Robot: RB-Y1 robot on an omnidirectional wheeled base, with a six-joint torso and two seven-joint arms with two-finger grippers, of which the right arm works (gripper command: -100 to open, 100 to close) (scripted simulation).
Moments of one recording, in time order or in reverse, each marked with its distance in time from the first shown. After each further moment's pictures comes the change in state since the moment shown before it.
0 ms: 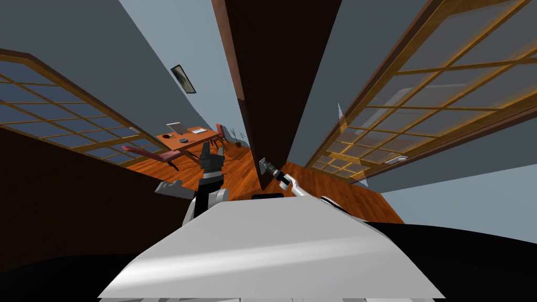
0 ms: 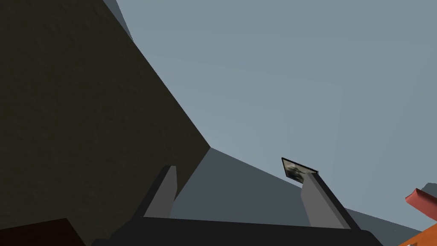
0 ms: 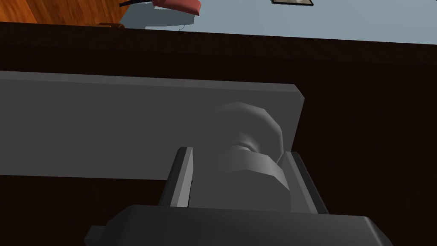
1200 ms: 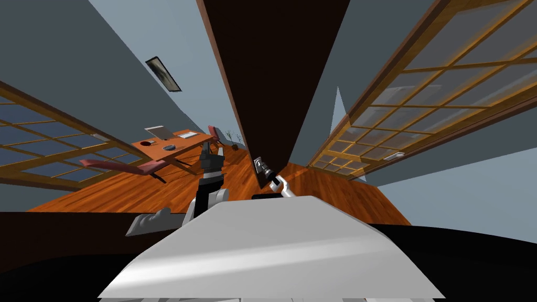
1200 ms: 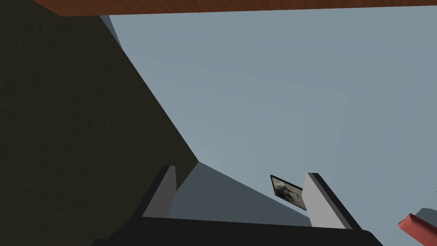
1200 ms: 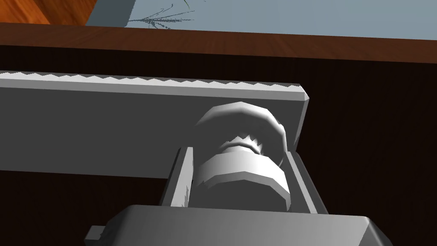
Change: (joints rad) arm 0.051 0.255 -0.101 -0.005 0.052 0.195 0.173
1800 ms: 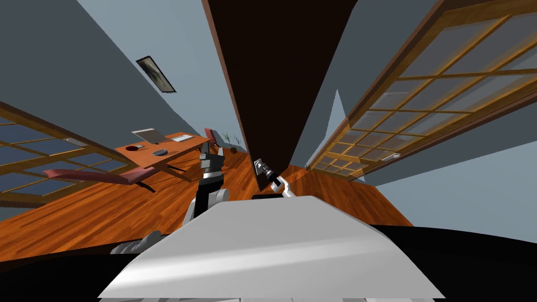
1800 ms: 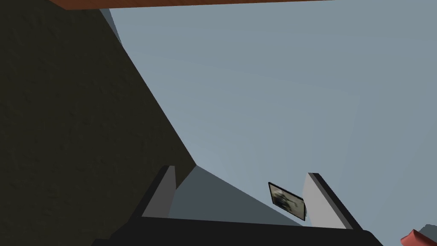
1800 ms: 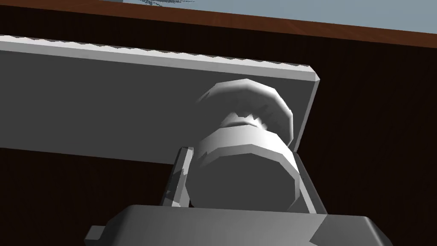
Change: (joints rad) arm 0.028 -0.019 -0.001 -0.023 -0.003 0.018 0.028
